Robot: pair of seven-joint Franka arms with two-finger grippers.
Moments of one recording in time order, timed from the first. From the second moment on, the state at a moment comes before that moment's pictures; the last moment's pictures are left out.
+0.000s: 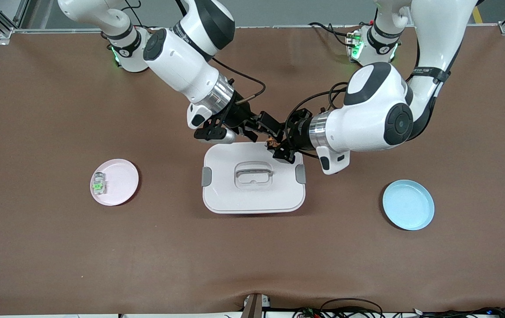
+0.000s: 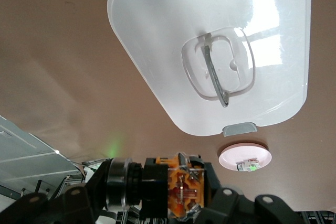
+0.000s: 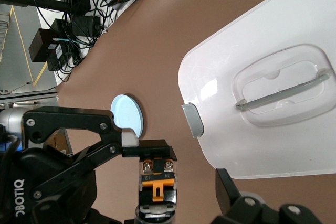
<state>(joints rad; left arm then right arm) -0.05 0.53 -0.61 -1.36 -0.38 1.86 -1.68 0.73 0.33 0.01 -1.63 0.58 2.56 0.75</state>
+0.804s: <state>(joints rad) -0.06 0.53 -0.61 -1.36 -0.38 1.87 -1.68 0.73 0.35 -0.01 -1.63 0.53 2.50 0.70</state>
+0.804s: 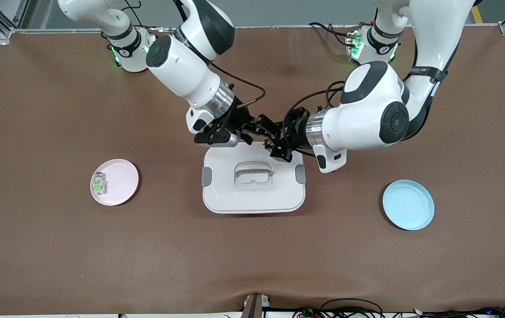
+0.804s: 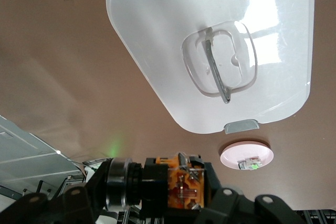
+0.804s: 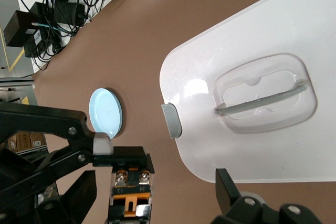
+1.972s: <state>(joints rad) -0.06 0.53 -0.61 -1.36 -0.37 1.87 -1.69 0.73 0.35 0.00 -1.61 0.53 2.50 0.75</state>
